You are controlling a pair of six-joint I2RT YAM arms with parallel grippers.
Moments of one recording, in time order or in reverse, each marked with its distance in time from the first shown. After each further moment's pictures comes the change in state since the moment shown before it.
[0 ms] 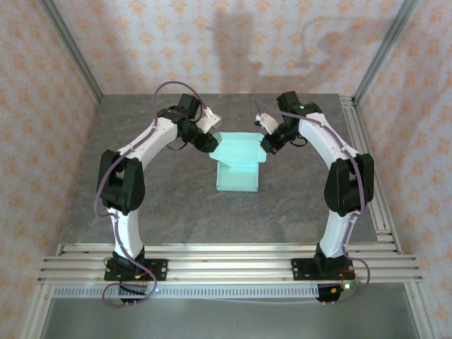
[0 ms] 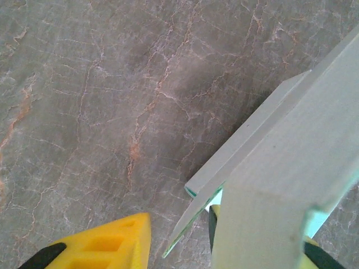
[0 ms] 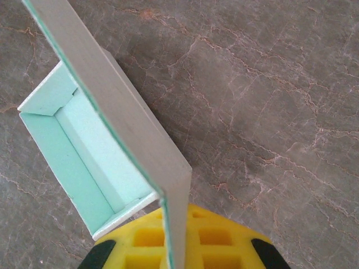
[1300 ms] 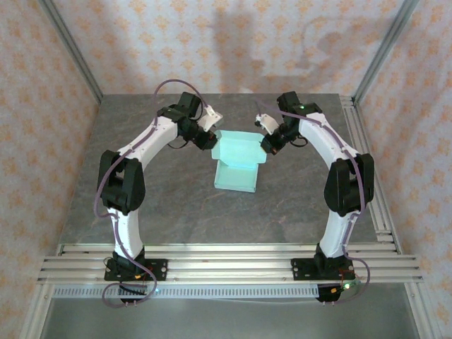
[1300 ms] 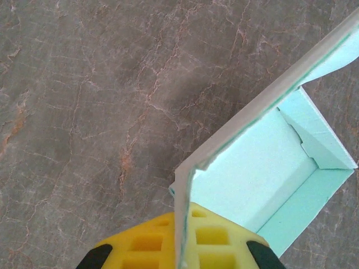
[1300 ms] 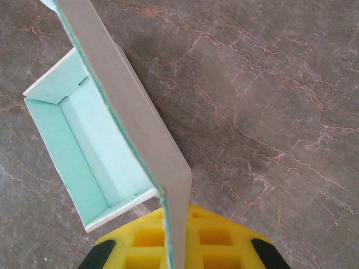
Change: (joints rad) left arm -0.006 0.000 0.022 -0.001 0.031 -0.002; right arm 0.000 0.000 0.000 -0.010 -0.007 0.005
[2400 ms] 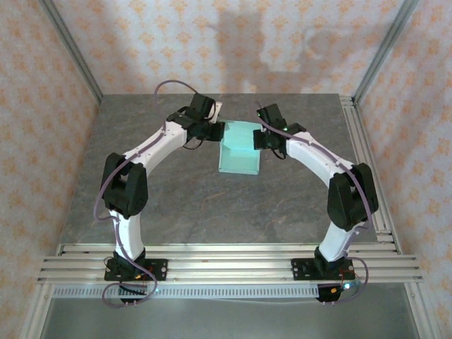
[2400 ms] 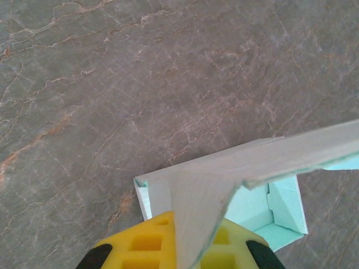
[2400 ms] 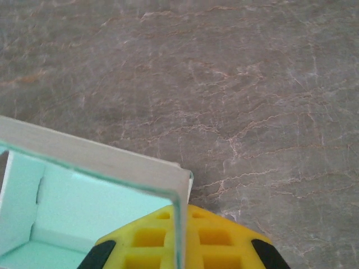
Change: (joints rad) left arm -0.106 -0.020 -0.047 0.258 -0.288 -0.586; right arm 0.196 -0.146 -0.299 0.529 0.597 0.803
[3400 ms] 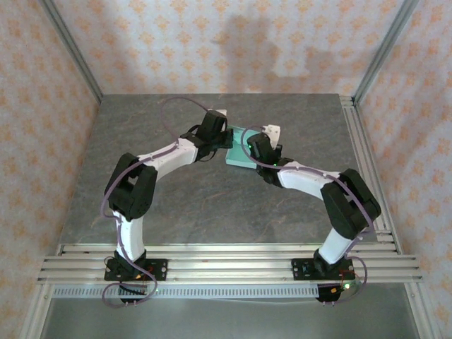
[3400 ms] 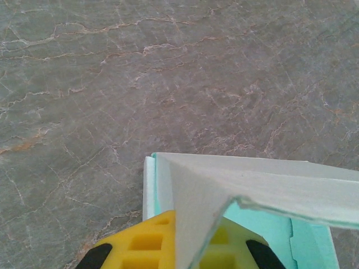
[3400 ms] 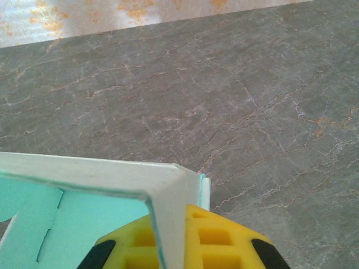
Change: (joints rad) left arm -0.098 0.005 -0.219 0.395 -0.192 -0.174; right arm 0.142 -0.060 -0.400 0.598 0.444 0.186
